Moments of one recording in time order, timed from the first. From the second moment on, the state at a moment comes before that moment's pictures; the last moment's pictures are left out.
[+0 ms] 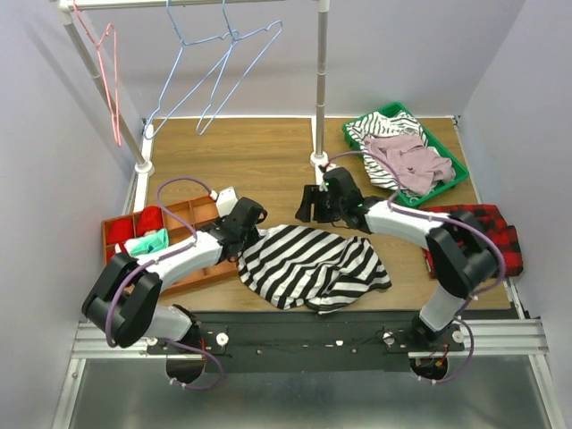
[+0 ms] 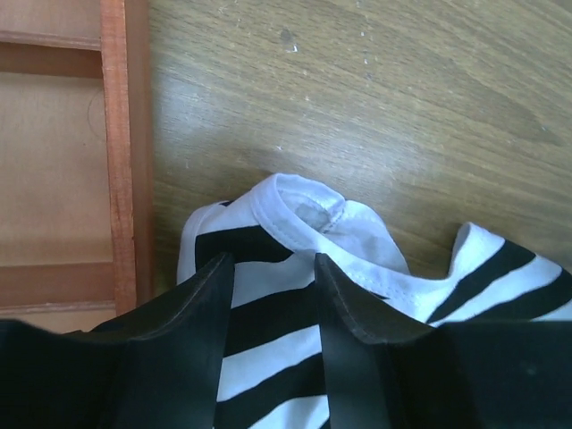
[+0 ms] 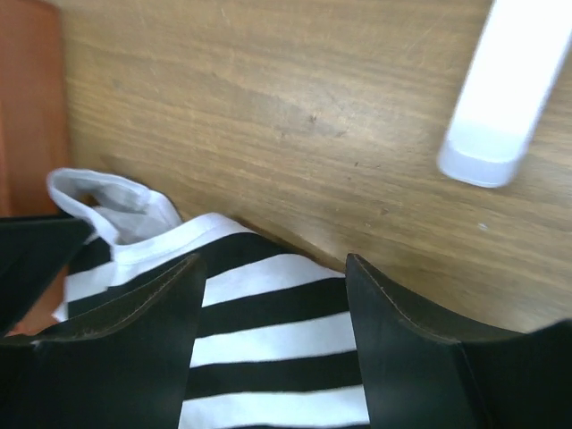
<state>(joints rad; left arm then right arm) -0.61 1.34 0.68 -0.26 -0.41 -0.90 0.64 1.69 1.00 -0.01 -0.09 0.53</state>
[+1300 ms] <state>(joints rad) -0.70 0.93 1.05 -0.32 -0.25 -0.66 0.76 1.11 1.08 -0.19 0.28 0.47</state>
